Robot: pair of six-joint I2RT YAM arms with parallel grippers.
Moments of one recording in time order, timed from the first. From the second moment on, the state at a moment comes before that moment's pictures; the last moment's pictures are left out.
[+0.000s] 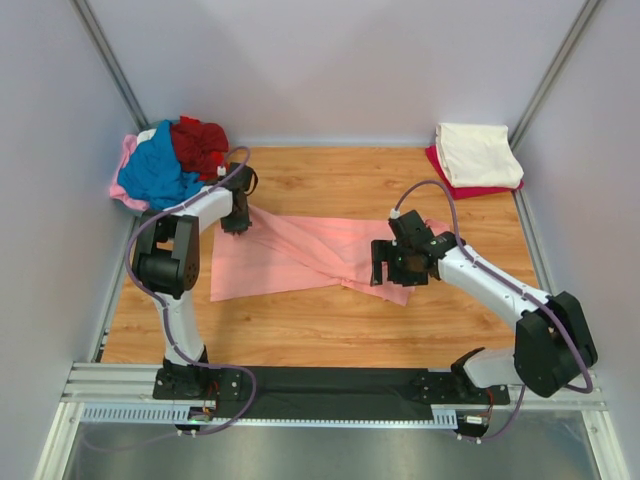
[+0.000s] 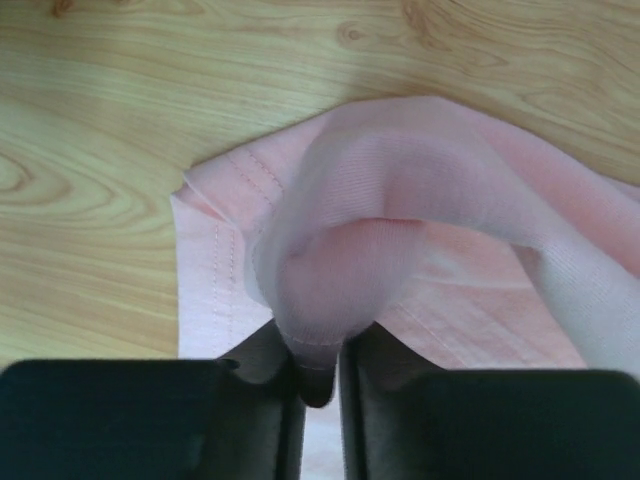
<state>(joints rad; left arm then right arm) -0.20 1.97 1.37 -0.58 -0.30 -0.34 0.53 1.36 0.90 -0.66 -0.04 0.49</state>
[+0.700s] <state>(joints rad) -0.20 1.64 1.18 -0.52 -0.13 -0.43 0.58 1.30 0.86 -0.69 0.04 0.52</state>
